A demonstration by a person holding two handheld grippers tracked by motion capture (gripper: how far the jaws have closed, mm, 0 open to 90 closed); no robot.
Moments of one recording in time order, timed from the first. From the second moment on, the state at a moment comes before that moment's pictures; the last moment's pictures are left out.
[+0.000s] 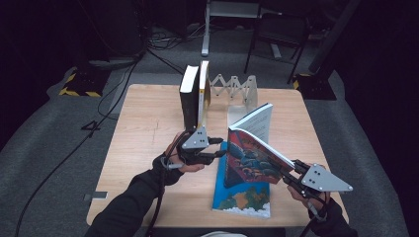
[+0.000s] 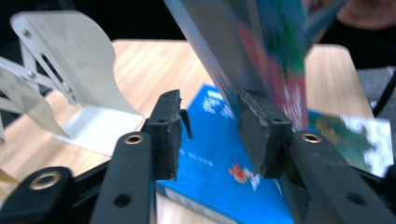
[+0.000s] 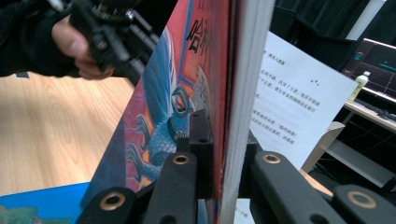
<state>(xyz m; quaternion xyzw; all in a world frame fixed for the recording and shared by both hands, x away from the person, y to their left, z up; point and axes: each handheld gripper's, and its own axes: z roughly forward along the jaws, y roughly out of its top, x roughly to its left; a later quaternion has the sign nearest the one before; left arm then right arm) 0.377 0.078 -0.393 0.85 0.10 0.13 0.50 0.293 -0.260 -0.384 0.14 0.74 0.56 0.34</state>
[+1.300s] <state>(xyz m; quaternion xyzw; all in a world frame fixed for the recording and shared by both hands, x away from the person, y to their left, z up) 0.356 0.020 -0.464 0.87 0.12 0.08 0.48 0.284 -0.275 -0.398 0.16 0.75 0.53 0.36</state>
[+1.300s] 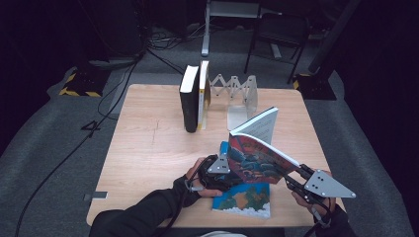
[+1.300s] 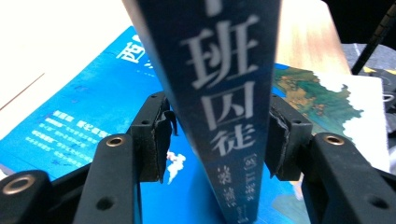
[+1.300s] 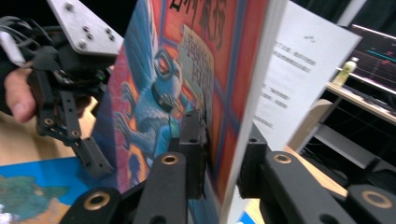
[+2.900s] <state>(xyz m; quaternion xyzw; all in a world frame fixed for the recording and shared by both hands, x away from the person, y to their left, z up) 0.343 0.022 -0.462 0.87 0.05 0.13 0.47 0.352 -0.276 -0.443 0.25 0.81 0.49 0.23</state>
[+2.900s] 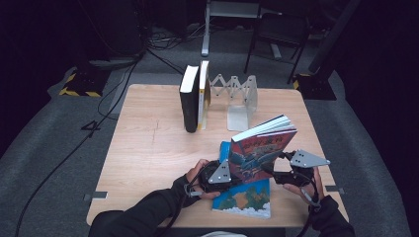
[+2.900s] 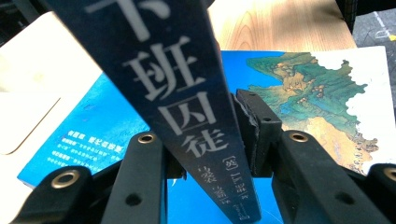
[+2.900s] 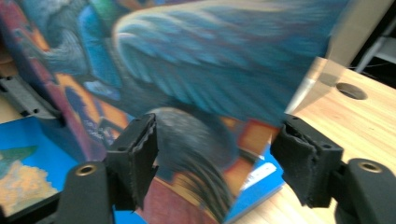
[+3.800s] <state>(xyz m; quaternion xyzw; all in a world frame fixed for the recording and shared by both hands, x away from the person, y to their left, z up) 0.344 0.025 -0.461 0.87 0.04 0.12 0.48 0.350 -0.286 -0.445 0.23 0.80 0.51 0.20</state>
